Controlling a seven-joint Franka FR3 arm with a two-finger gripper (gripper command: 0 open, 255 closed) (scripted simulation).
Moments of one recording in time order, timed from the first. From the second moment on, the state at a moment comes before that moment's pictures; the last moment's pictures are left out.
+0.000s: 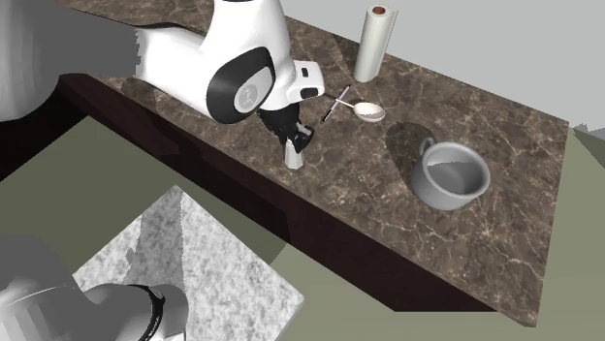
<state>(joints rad) -0.09 -0.17 0.07 -2.49 -0.11 2.42 0.03</state>
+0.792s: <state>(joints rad) -0.09 -0.23 0.07 -2.44 -0.10 2.31 0.01</state>
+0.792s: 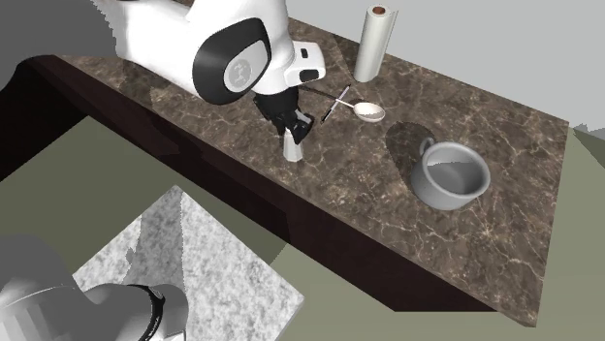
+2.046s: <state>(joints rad) -0.08 -0.32 0.06 -2.26 -0.08 2.05 -0.02</state>
